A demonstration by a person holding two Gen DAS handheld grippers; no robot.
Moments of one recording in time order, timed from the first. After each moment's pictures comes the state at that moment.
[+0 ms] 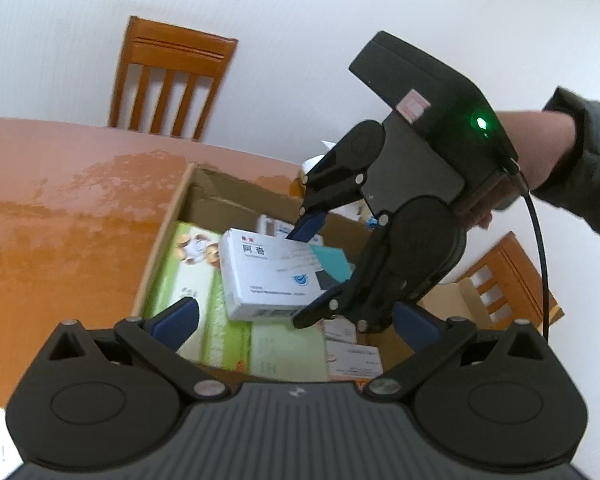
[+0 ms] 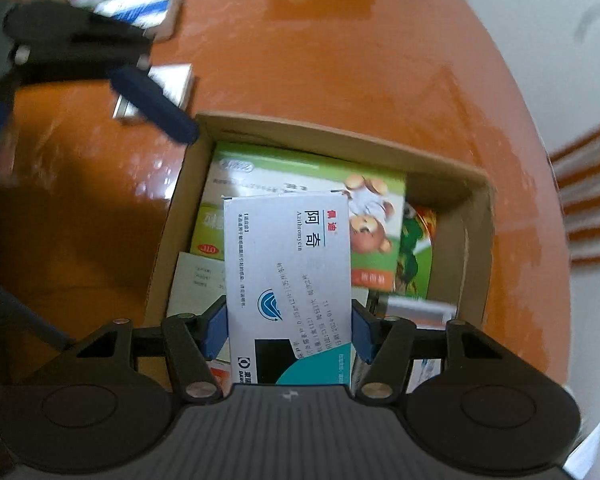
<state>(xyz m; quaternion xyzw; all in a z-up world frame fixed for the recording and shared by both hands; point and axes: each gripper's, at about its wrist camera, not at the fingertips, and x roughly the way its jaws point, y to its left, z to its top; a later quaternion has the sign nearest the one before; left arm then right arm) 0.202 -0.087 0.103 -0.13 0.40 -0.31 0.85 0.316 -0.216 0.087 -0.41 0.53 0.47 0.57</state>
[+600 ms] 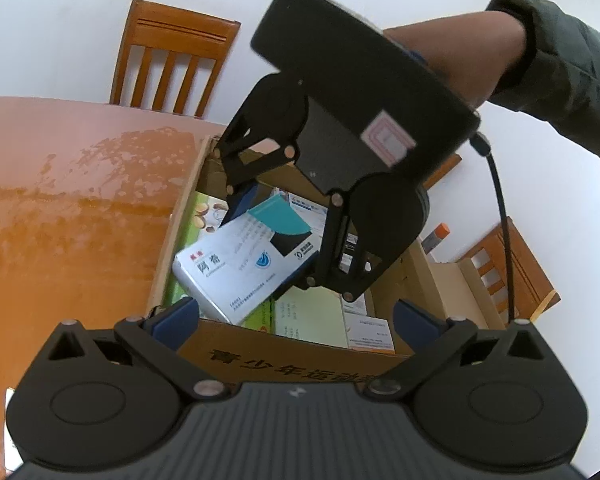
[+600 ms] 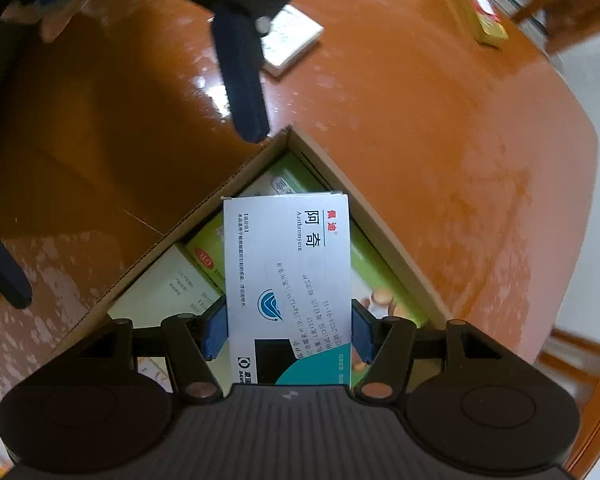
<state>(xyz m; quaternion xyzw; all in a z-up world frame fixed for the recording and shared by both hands) 0.200 -0.071 0.088 -0.13 0.41 -0.32 0.84 0.295 -0.149 0.068 -0.61 0.40 0.57 0.39</state>
